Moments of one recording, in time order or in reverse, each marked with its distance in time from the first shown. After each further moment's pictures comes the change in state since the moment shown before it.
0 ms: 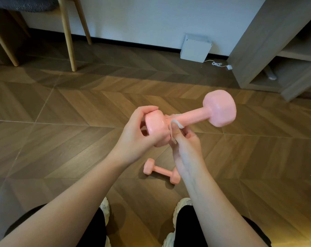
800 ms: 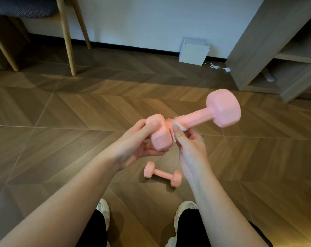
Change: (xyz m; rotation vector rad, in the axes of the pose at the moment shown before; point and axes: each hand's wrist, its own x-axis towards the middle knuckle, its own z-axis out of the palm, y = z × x) left_hand 0.007 0.011 -0.008 -0.436 -0.257 -0.524; right_hand 0.001 -0.008 -0.003 -0.052 0.039 -0.071
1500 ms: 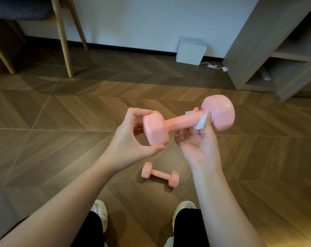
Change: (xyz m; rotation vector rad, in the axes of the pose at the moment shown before) left_hand -0.008 -0.006 0.001 0.612 0.208 0.591; right_hand 0.012 -0.031 -0.017 0.686 0.115 0.173
